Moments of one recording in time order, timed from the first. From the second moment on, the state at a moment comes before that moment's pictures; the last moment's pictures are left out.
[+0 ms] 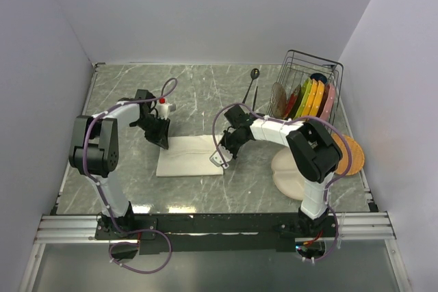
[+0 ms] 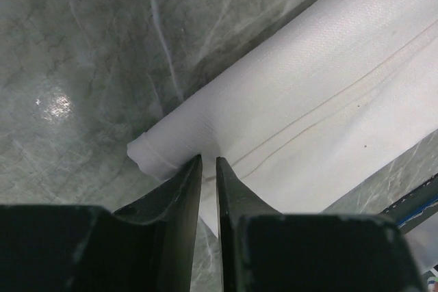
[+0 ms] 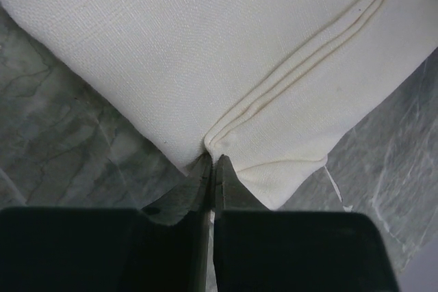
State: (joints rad) left arm -0.12 1.84 1.17 -0.72 0.45 0.22; right arm 0.63 1.88 1.14 -0.48 -0.57 -1.94
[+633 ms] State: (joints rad) left arm -0.12 1.86 1.18 -0.73 0.43 0.21; right arm 0.59 1.70 1.11 -0.50 -0.60 -1.80
